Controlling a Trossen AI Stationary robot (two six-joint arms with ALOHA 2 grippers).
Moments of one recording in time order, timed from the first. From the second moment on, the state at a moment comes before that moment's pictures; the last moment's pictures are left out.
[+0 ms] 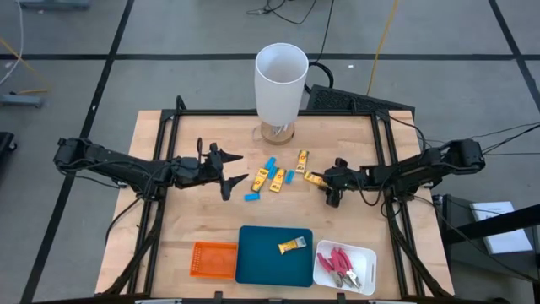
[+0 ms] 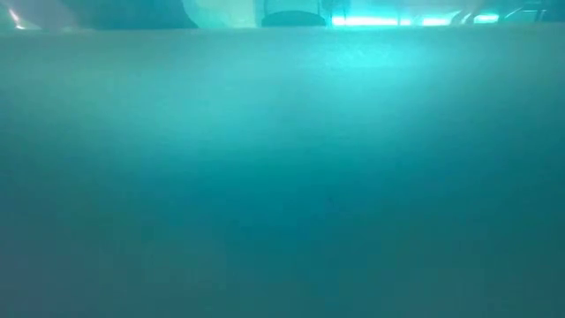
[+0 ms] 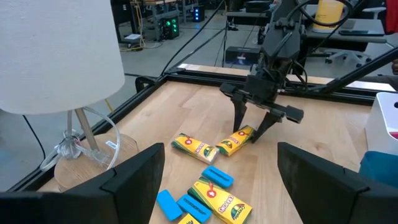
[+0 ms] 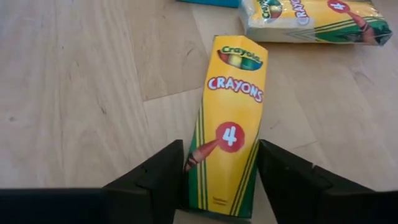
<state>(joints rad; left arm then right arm) -0.10 1.06 0.50 0.37 -0.39 -0.07 -0.04 1.31 0.28 0.20 0.21 0.14</state>
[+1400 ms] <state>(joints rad) -0.10 1.06 0.50 0.37 -0.39 -0.07 0.14 1.31 0.35 0.75 -0.08 0.14</state>
